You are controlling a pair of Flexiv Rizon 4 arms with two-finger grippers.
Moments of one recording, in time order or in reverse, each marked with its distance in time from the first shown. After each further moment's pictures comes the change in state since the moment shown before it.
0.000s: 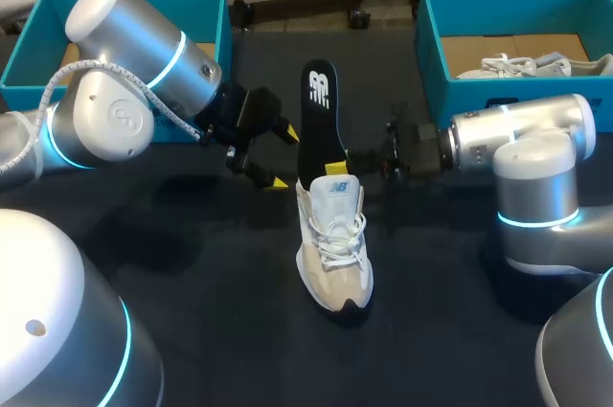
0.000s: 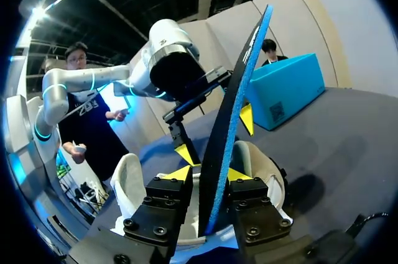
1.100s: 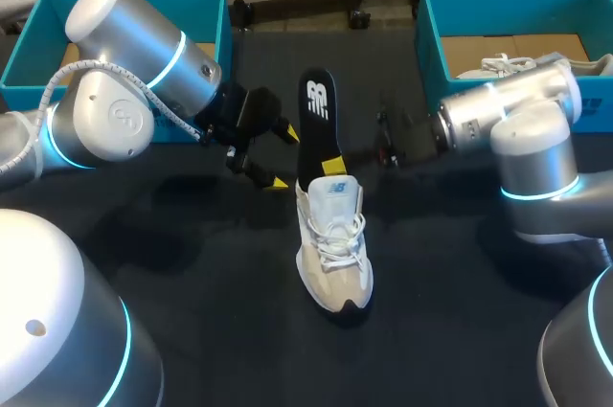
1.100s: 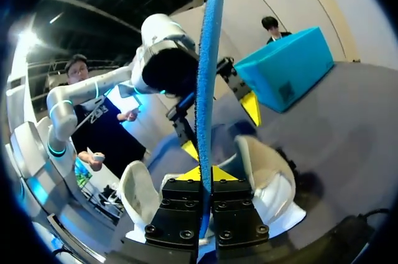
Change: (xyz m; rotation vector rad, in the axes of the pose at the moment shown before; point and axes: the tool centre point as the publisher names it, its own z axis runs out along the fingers) left arm 0.000 0.000 0.000 0.000 0.000 0.000; right arm 0.005 -0.008 0.004 0.132 0.116 0.155
